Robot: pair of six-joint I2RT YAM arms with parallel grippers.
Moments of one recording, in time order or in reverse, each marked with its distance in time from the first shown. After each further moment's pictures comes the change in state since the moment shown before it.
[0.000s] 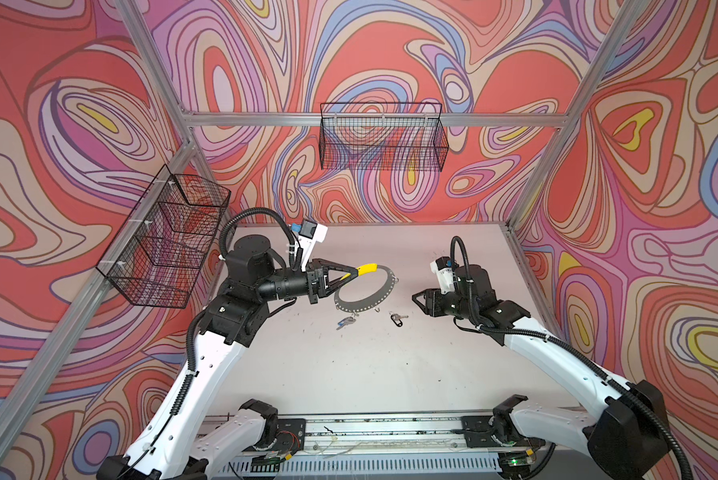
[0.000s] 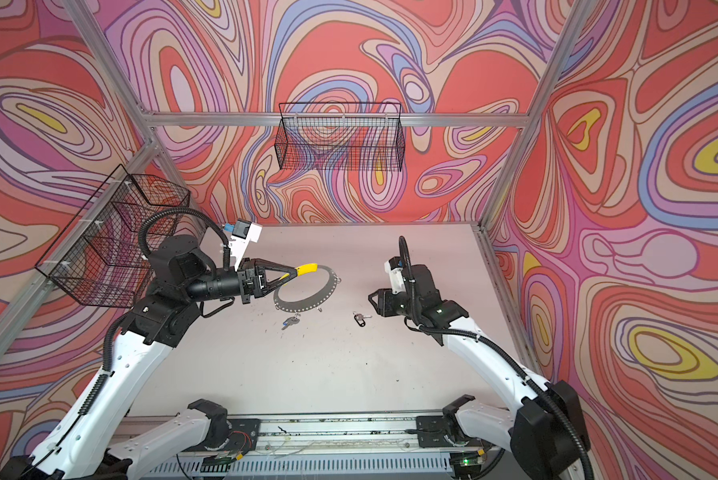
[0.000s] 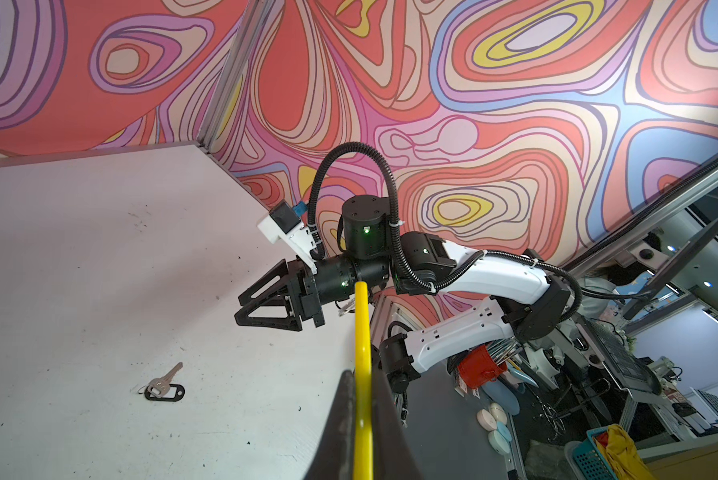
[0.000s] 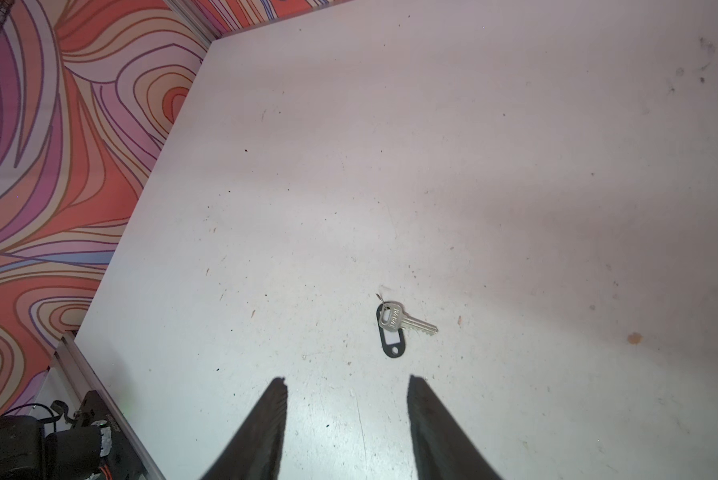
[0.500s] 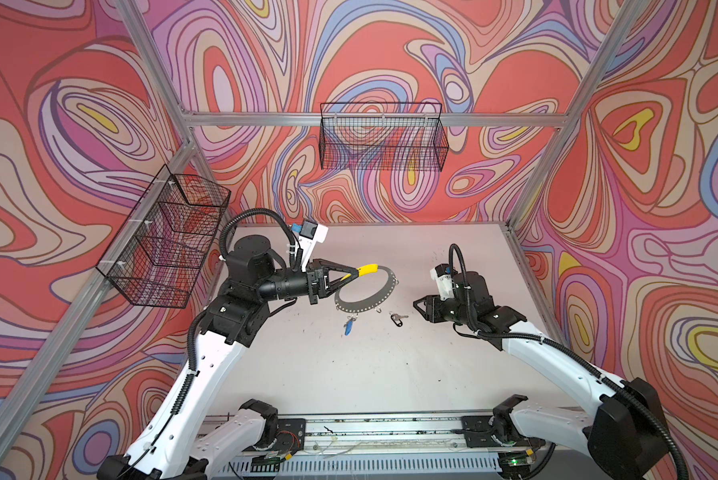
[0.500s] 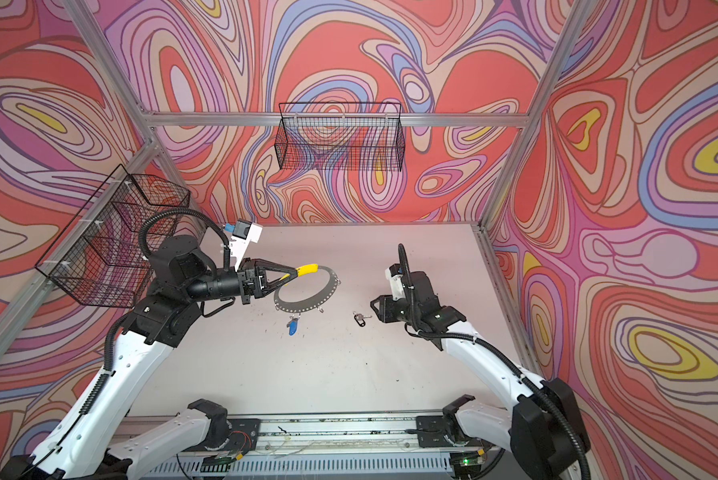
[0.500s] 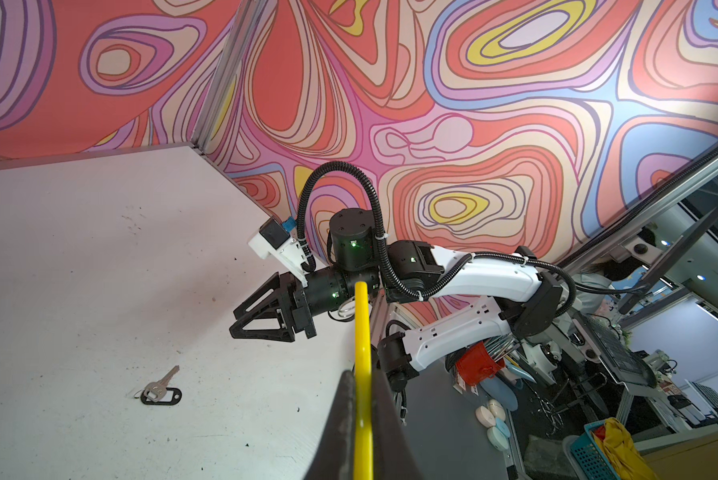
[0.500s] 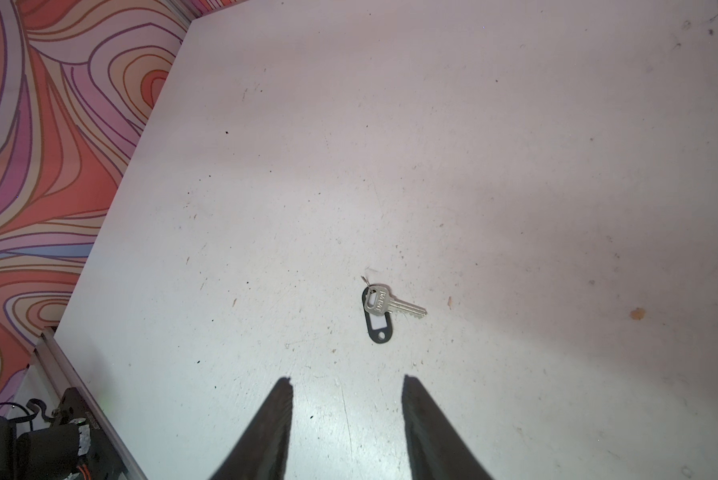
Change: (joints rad) left arm 0.000 0.000 -0.010 0.014 0.010 0.000; right arm 0.008 0.000 -0.066 0.044 0.010 0.001
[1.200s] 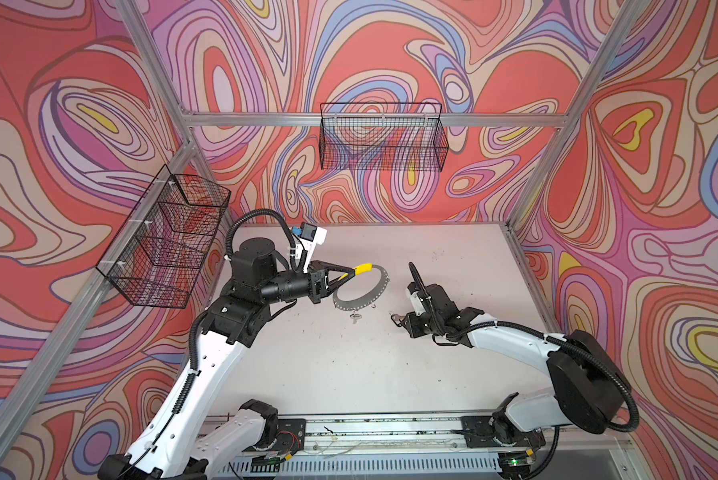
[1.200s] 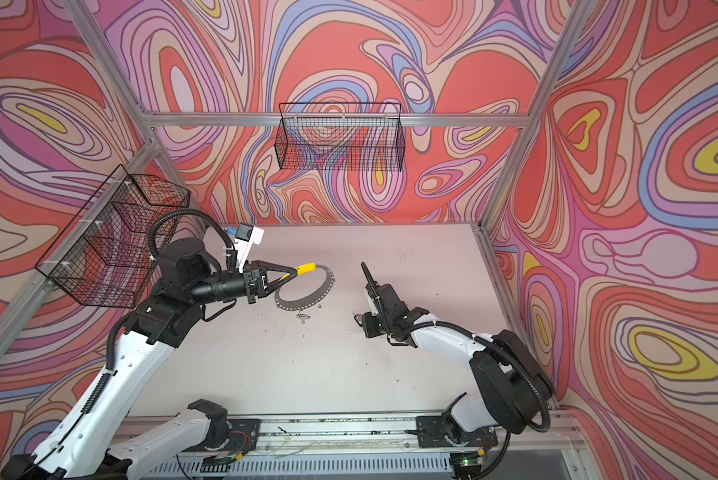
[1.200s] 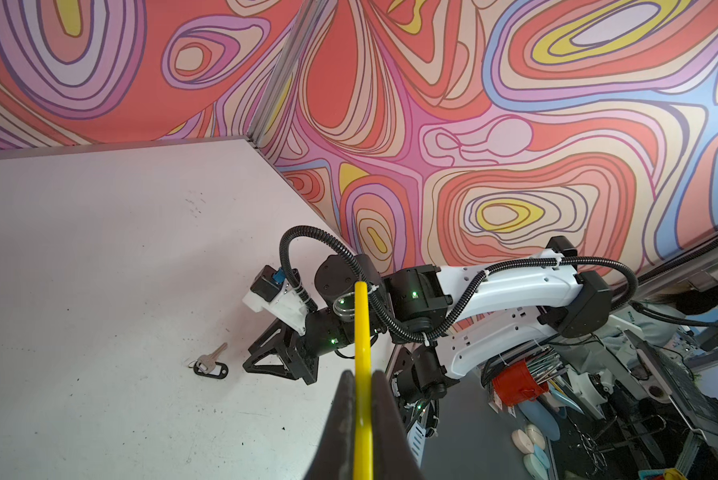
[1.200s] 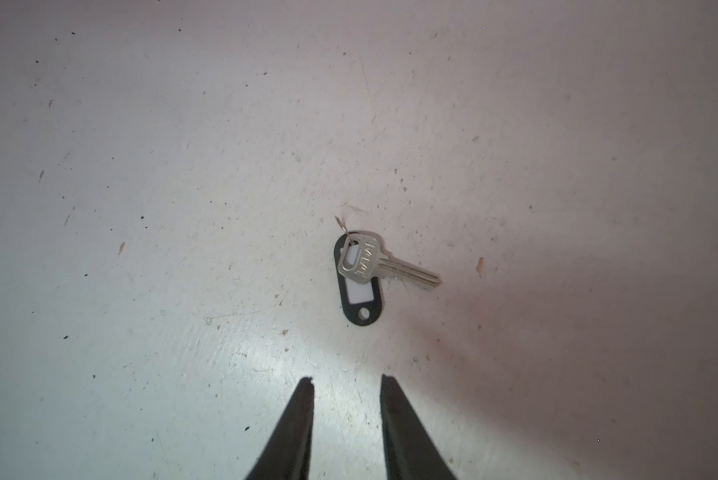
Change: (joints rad) left arm 0.000 -0.001 -0.015 -0.084 -0.135 0.060; right arm 0.169 0.296 0.000 0.072 0.183 -0.048
